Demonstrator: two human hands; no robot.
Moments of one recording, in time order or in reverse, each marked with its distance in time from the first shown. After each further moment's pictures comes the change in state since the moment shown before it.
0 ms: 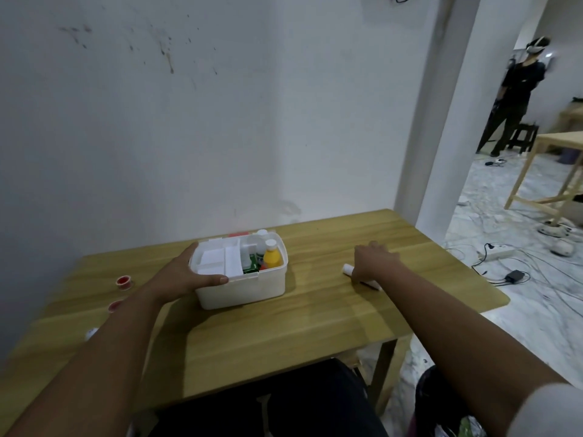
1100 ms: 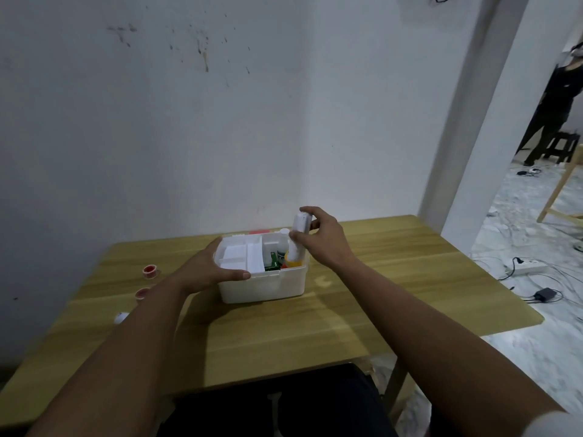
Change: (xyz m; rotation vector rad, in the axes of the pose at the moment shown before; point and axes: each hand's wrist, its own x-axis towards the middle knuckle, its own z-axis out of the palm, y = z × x) left_hand 0.005 -0.008 -0.003 0.005 -0.011 -0.010; right_hand -0.036 -0.125 -0.025 1.059 0.391 -0.517
